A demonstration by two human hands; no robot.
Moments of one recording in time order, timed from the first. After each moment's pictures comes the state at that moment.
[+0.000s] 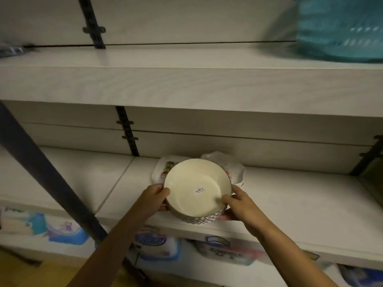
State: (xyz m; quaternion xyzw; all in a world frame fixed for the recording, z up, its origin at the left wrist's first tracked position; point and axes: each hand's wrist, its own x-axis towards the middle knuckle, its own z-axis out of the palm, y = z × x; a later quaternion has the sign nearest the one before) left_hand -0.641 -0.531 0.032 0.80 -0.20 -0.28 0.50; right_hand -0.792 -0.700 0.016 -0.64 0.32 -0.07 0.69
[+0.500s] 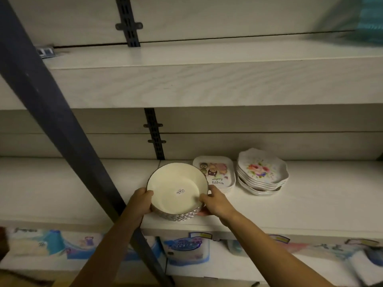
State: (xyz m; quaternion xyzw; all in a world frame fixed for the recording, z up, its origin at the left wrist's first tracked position) left_hand -0.485 -0.426 0.010 0.85 -0.07 -0.28 0.45; right_hand -0.625 -0.574 -0.019 -0.65 0.35 -0.05 0.67
